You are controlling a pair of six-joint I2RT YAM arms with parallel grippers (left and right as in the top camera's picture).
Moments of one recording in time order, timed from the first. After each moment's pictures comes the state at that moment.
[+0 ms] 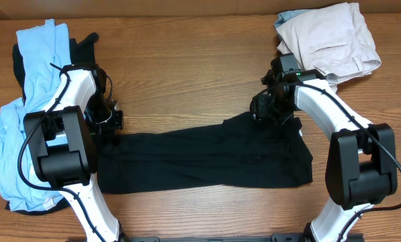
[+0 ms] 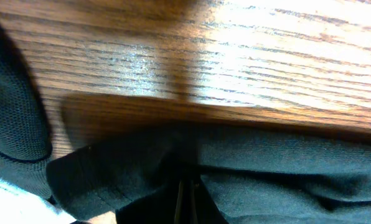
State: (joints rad) left arm 0.14 2.14 1.52 -1.33 0.01 -0.02; right arm 0.18 1.92 1.33 -0.83 -0.21 0.19
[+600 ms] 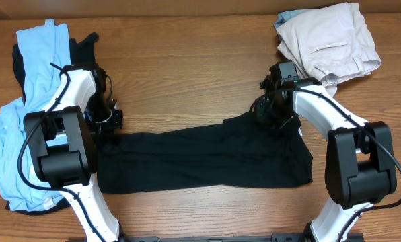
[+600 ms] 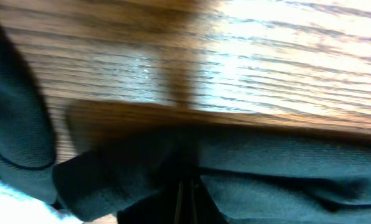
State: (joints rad) left arm 0.14 2.14 1.52 -1.31 0.00 0.00; right arm 0.18 1.93 1.25 -0.73 -0.24 0.20
